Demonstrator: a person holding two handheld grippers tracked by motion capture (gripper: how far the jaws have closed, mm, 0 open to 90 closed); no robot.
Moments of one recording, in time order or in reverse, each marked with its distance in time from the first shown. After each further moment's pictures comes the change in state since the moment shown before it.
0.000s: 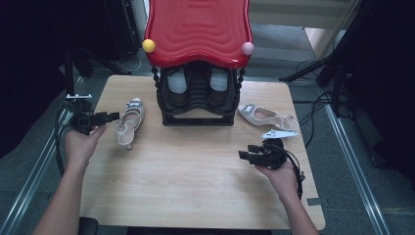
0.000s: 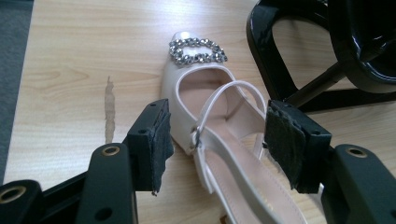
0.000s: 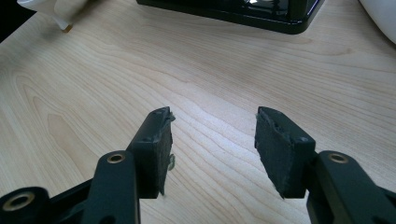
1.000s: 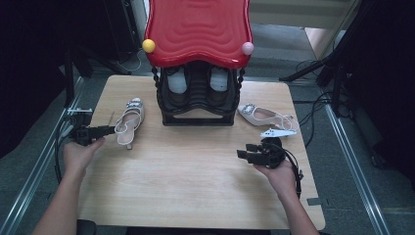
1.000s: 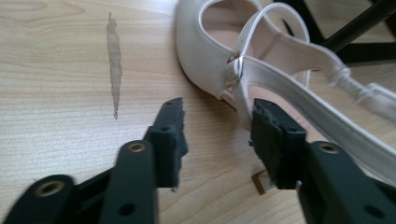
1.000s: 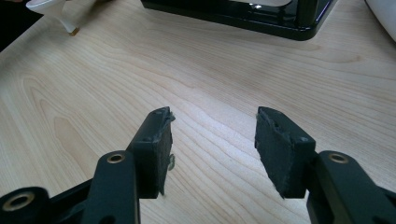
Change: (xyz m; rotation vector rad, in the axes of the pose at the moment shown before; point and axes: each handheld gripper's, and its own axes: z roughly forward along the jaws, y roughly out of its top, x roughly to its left) left arm 0.035 -0.037 0.010 0.076 -0.067 -0.030; right arm 0.002 0.004 0.003 -0.007 0.018 -0.008
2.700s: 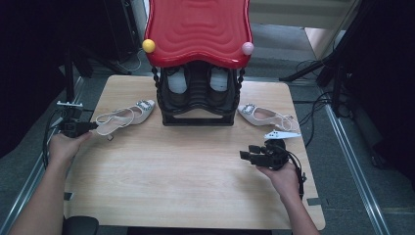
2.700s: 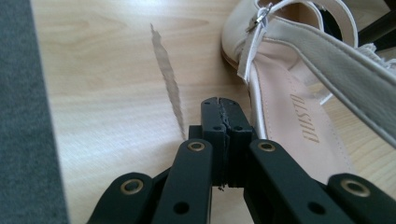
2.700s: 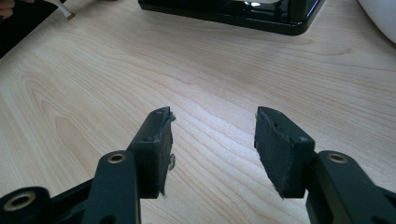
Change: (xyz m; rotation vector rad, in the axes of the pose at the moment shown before) left arm 0.054 0.016 0.011 0.064 -0.077 0.076; right arm -0.003 -0.006 -0.007 -0.007 0.001 0.028
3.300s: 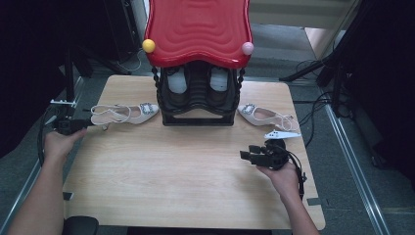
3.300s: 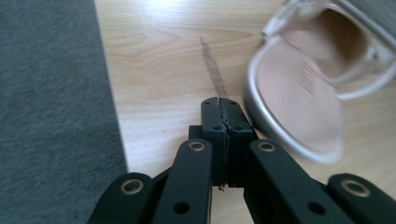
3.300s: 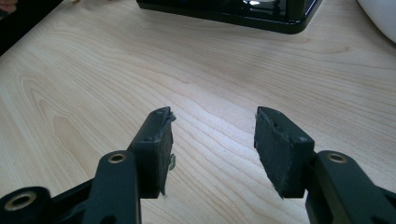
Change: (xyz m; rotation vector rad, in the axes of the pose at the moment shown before) left arm 0.034 0.010 0.000 -0.037 0.057 -0.001; right arm -0.001 0.000 0.000 0.003 -0.005 0.001
